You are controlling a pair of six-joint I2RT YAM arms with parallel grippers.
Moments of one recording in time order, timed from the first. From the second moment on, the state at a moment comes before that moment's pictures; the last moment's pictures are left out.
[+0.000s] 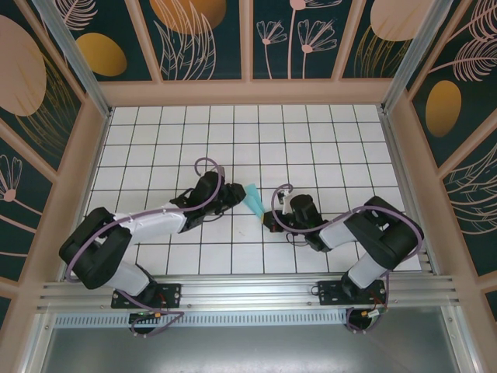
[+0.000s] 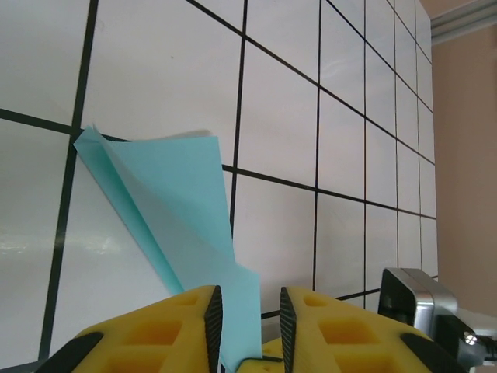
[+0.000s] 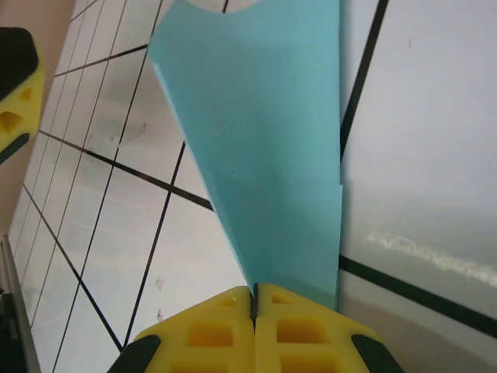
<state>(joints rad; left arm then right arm) -0.73 1.50 0.68 0.20 0.07 -1.09 0.70 1.60 0.30 0.73 -0.35 0.74</state>
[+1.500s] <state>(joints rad) -0.73 1.81 0.74 0.48 0.34 -1.06 0.66 1.68 0.24 0.90 -0.42 1.23</state>
